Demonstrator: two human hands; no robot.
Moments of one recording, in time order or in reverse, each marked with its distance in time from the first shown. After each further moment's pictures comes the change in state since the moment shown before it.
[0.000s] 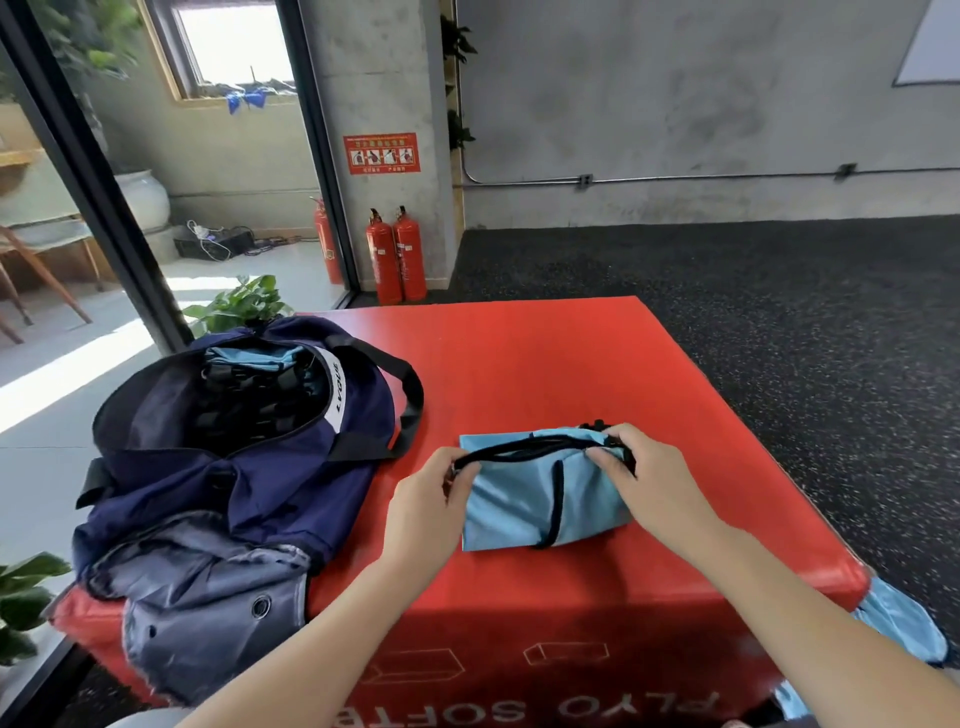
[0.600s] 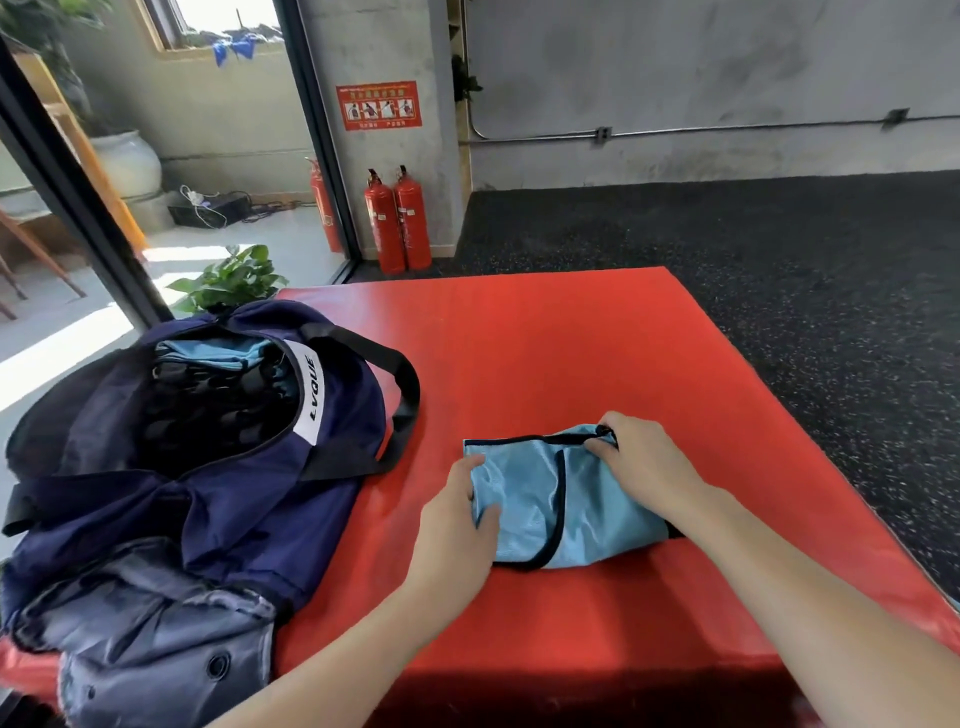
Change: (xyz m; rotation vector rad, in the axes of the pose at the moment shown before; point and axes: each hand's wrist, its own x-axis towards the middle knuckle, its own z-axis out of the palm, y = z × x) left_hand 0.027 -0.026 0.051 -0.039 -0.185 -0.239; right_hand 0.096 0.041 0.047 -0.313 -0.204 0.184
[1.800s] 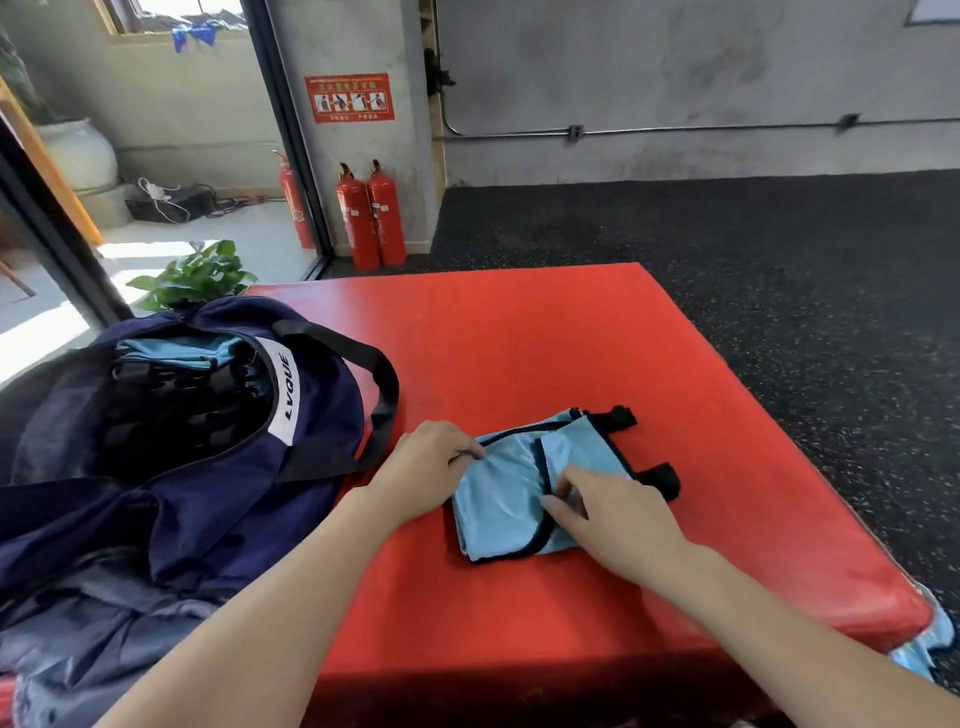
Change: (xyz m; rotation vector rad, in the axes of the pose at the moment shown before) left_hand 0.095 -0.022 -0.022 0.468 -0.301 0.372; right_hand -0.064 -0.007 0.030 -0.238 0.007 -0.123
